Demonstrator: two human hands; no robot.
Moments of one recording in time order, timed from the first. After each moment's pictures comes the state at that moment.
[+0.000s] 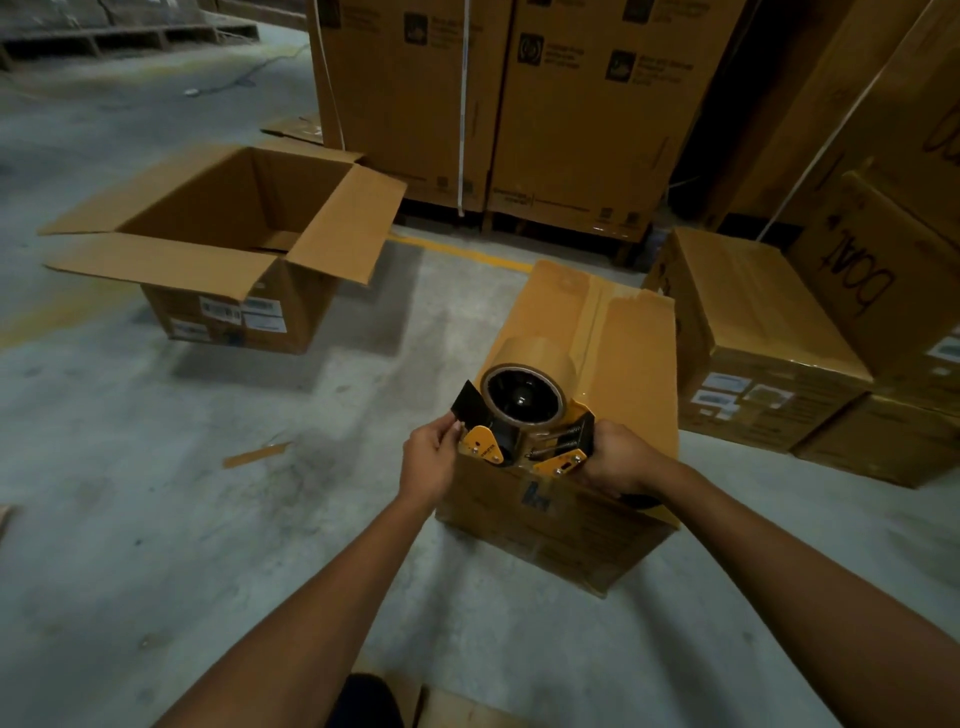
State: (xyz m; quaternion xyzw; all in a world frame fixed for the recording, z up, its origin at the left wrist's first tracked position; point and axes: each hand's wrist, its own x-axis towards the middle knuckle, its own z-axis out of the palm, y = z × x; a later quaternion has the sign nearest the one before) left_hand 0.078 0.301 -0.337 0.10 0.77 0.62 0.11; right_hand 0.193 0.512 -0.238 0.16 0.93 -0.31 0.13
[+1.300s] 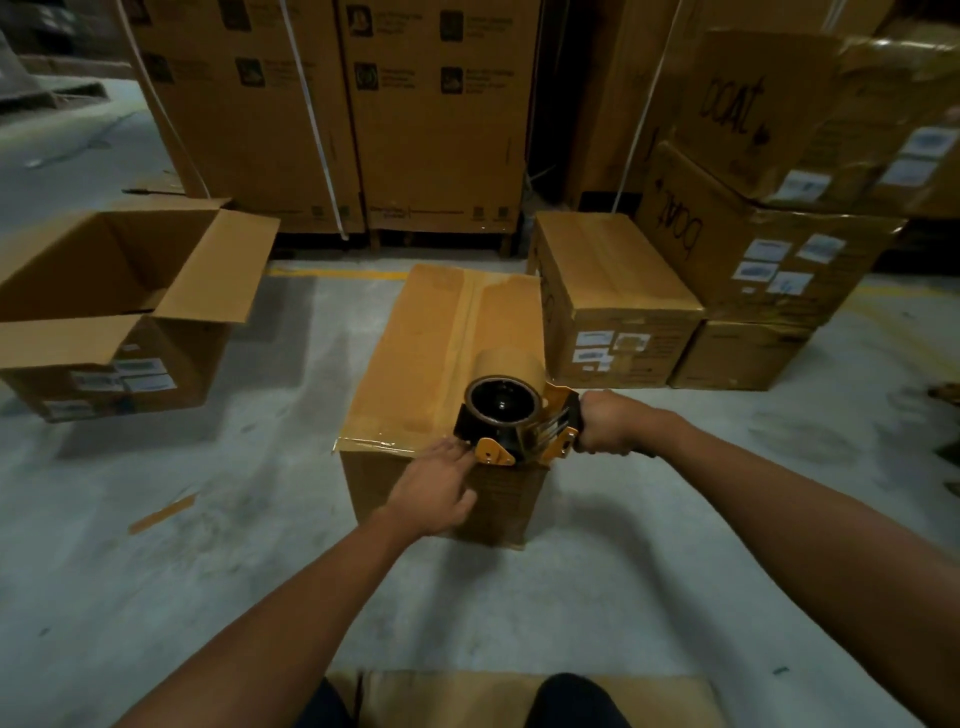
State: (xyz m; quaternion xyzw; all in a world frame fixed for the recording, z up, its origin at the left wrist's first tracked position) left_hand 0.181 0.367 -0.295 0.57 0.81 0.11 0.03; right_hand 0.309 0.592 -0.190 0.27 0.93 -0.17 0.16
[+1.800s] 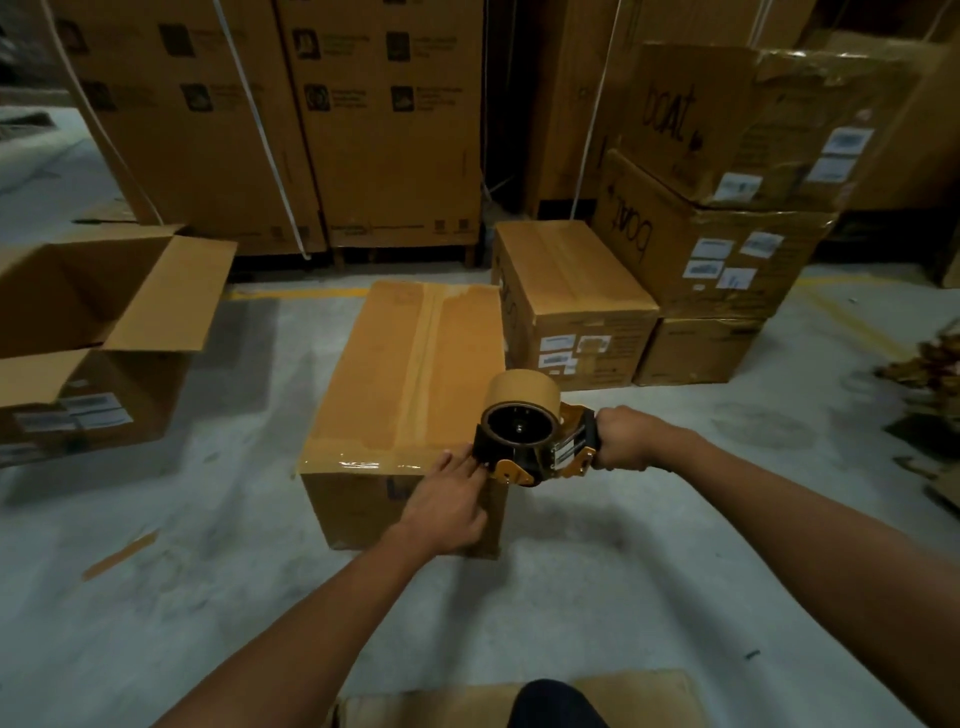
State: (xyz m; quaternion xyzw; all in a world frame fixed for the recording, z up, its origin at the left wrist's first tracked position) left_hand 0.221 0.410 -0.296 0.60 0.80 0.02 0.02; right_hand 0.372 0.635 -0.197 0.30 0.93 -0.15 0.17
